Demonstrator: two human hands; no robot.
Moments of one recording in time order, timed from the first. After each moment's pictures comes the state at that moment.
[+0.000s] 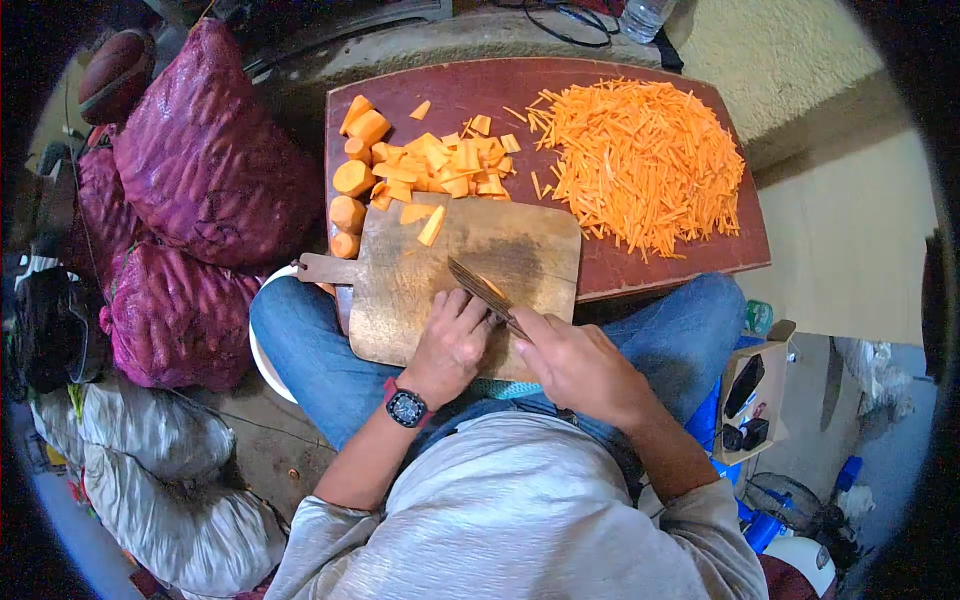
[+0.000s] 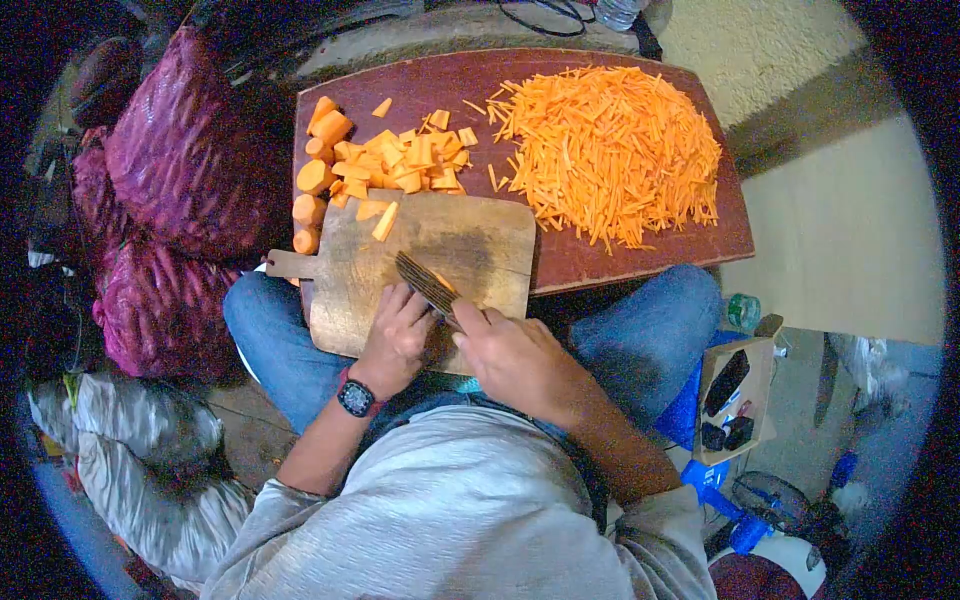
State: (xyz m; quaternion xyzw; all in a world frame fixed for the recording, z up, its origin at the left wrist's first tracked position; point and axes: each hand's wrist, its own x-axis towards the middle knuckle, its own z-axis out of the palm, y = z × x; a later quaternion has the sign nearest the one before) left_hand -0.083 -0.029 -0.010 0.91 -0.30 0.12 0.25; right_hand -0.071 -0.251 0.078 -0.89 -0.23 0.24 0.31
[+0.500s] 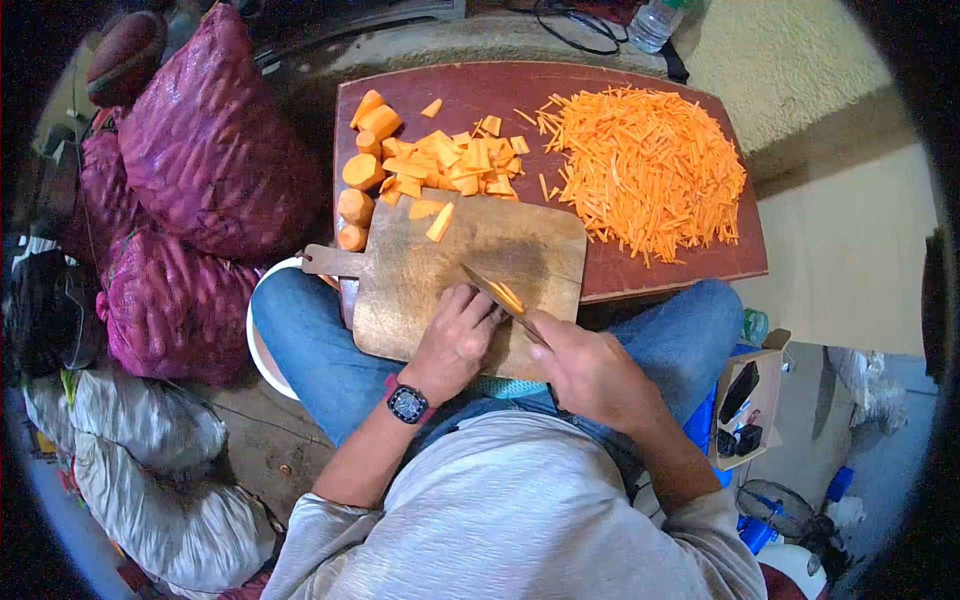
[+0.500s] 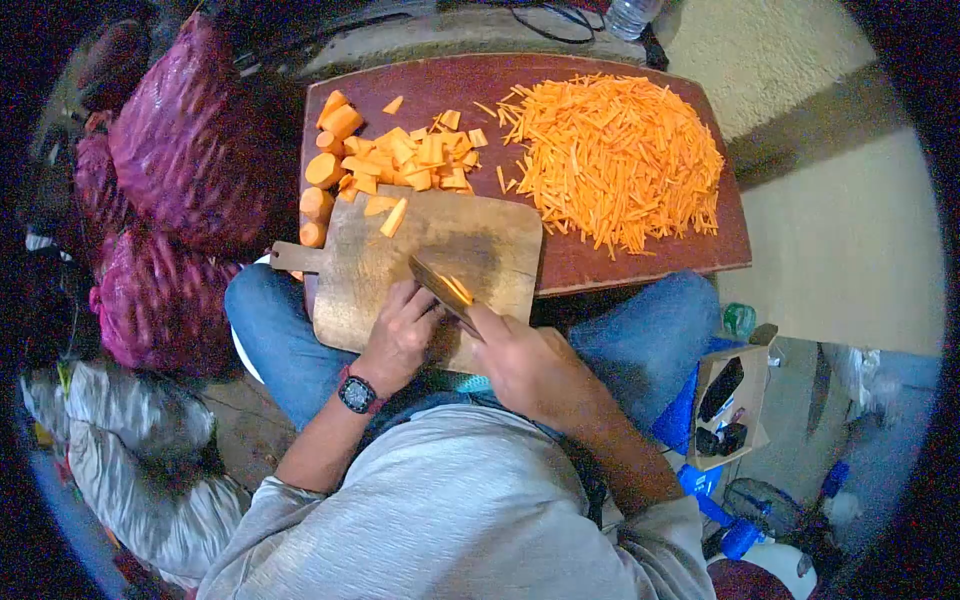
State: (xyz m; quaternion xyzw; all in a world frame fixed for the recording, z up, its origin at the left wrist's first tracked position) left_hand -0.085 -0.028 -0.011 0.90 -0.29 0.13 0.30; right_hand -0.079 -0.255 0.090 -0.88 -0.20 0.26 0.34
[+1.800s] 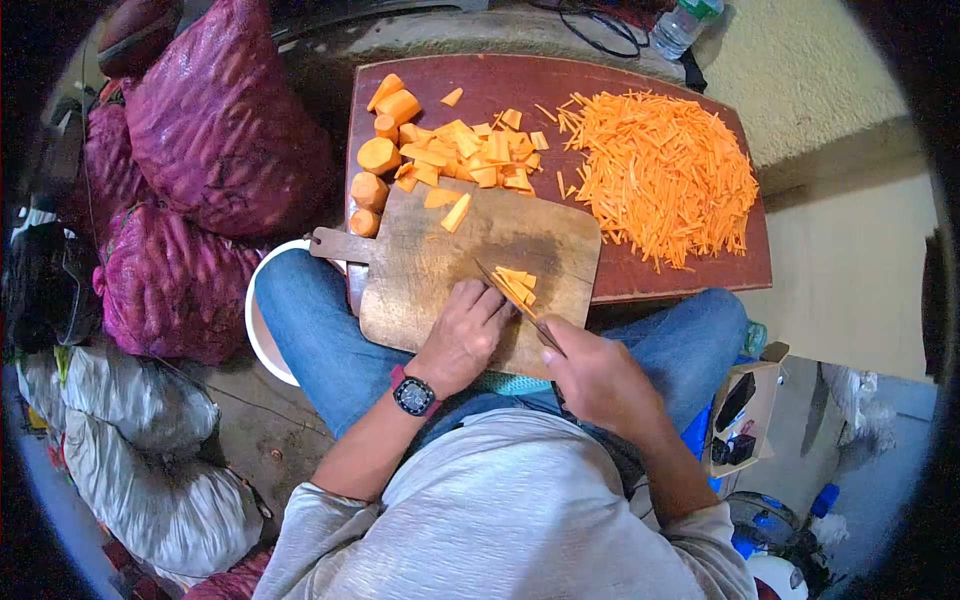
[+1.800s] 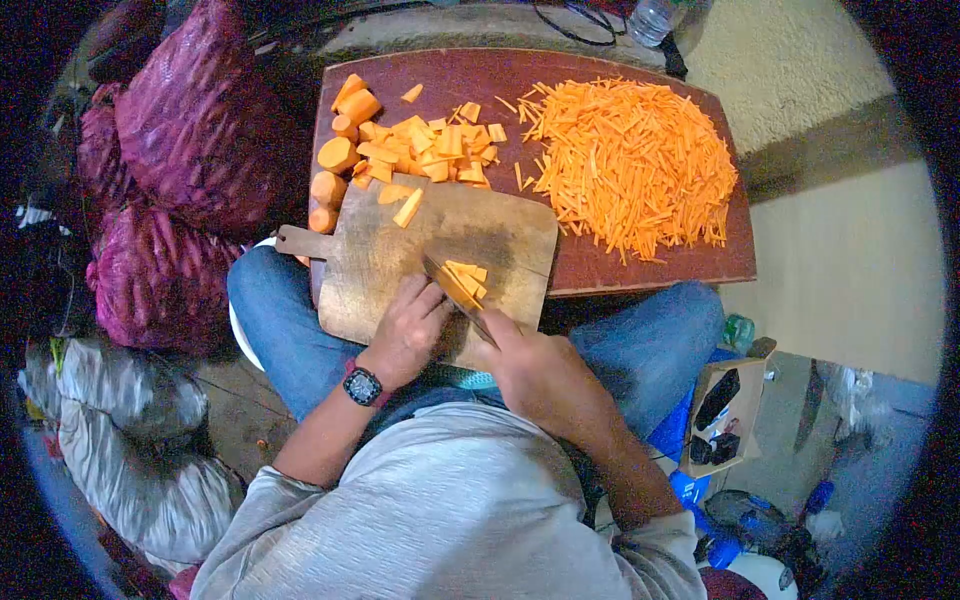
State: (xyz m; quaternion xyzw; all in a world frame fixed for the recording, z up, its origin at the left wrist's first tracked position) left_hand -0.088 -0.025 -0.019 0.90 -0.28 0.13 0.29; right_hand -0.082 -0.246 0.099 -0.89 -0.15 0.31 0.29
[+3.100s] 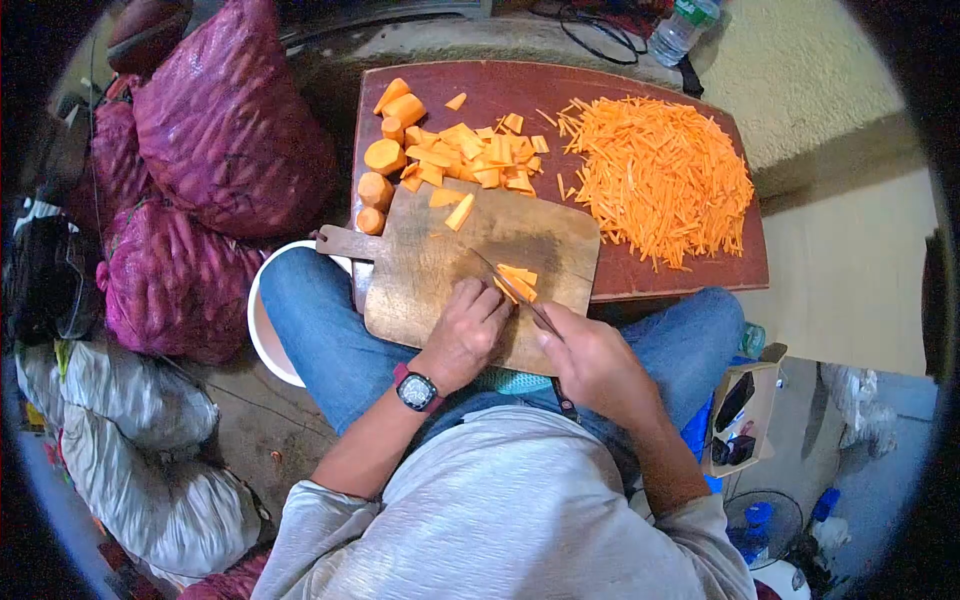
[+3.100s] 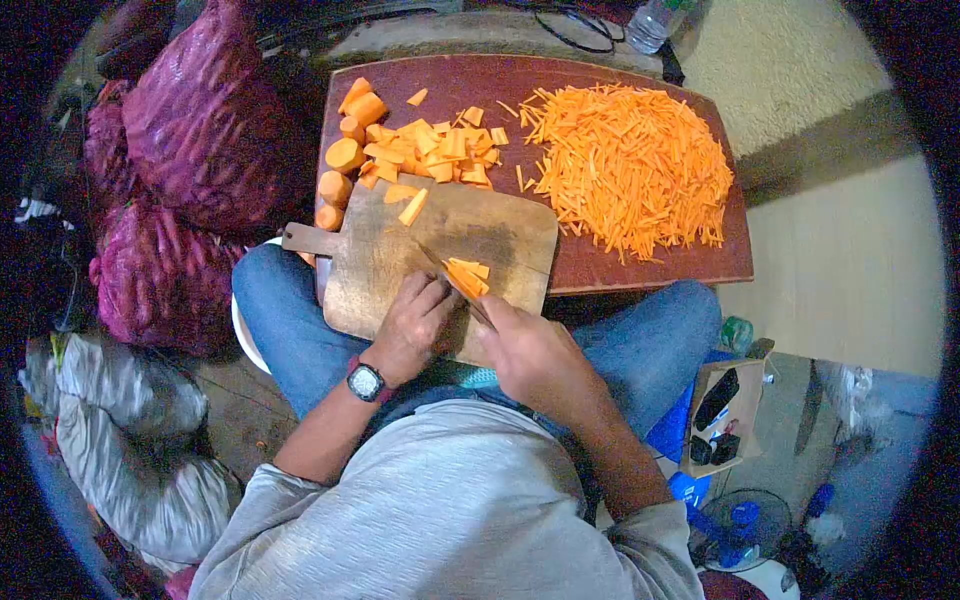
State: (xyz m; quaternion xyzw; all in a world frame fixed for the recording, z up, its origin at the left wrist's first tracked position) left_hand -0.090 -0.025 -0.022 0.89 -0.28 0.15 0.31; right_hand -0.079 -0.244 0.081 -0.89 -0.20 0.22 0.34
